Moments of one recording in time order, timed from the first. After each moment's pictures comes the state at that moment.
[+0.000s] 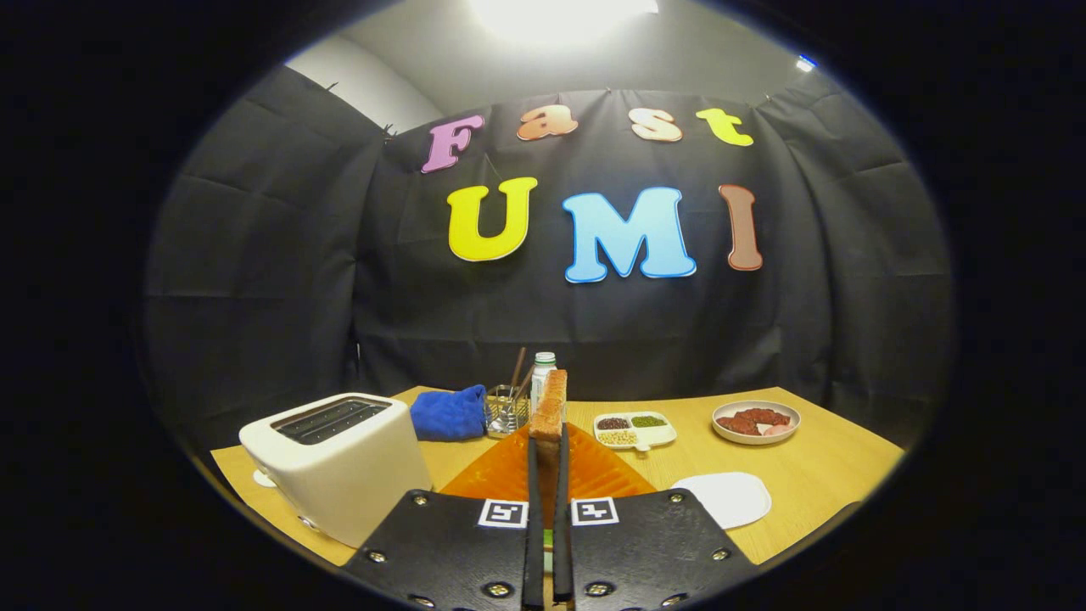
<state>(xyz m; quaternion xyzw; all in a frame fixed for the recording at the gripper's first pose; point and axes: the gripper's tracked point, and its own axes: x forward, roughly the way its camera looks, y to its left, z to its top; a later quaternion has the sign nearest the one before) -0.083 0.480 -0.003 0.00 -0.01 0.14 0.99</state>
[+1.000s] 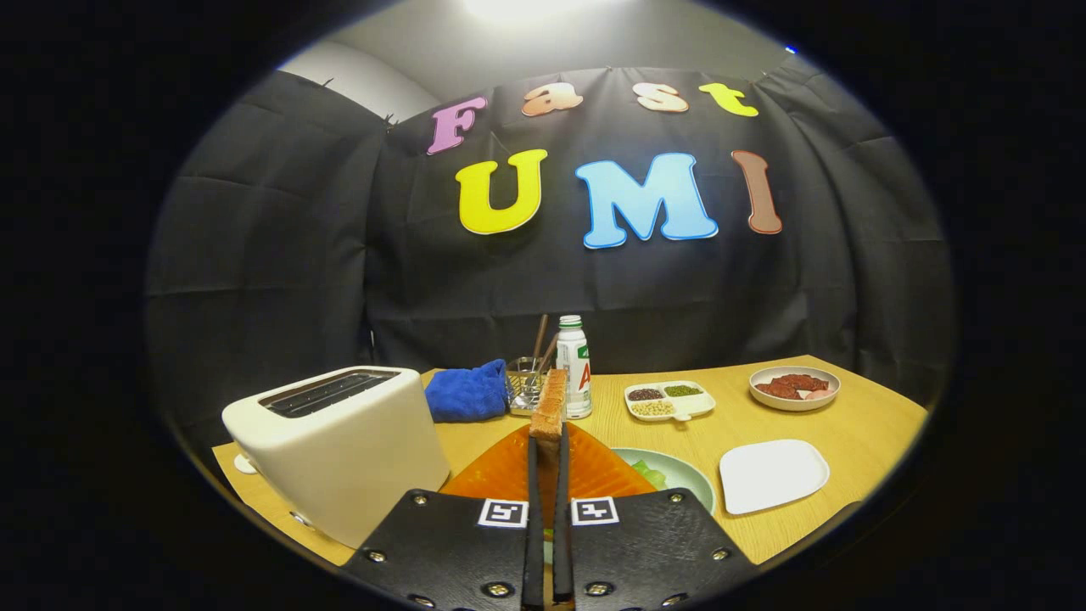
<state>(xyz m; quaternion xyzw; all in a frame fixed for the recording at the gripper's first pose) -0.063 0.521 -0.051 0.02 0.02 0.17 0.99</state>
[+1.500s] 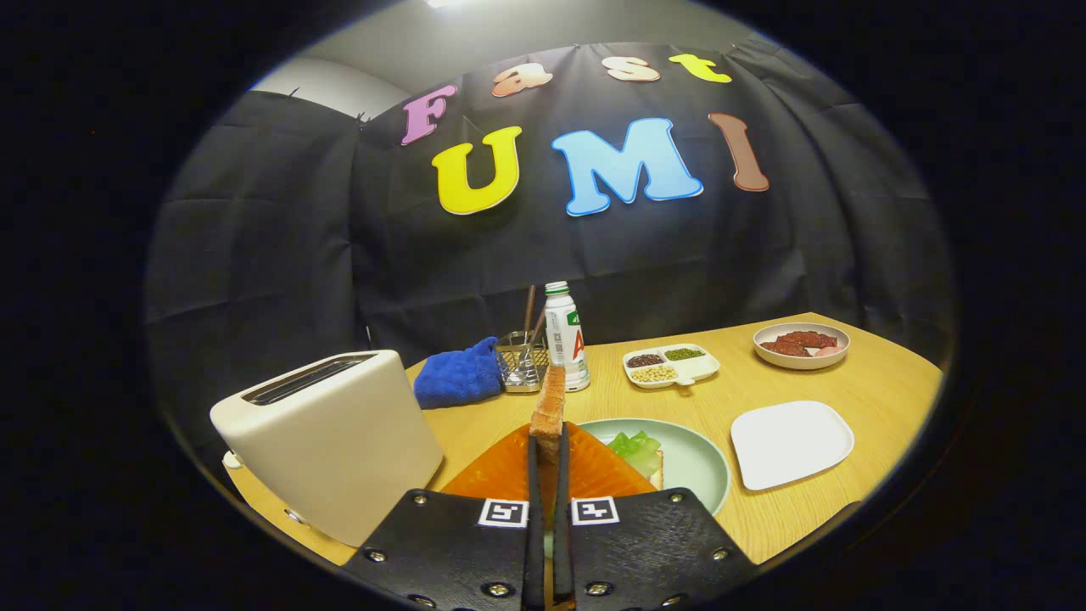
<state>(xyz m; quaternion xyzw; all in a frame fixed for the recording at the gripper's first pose) -0.045 0.501 -0.081 0.06 0.06 0.15 0.98</state>
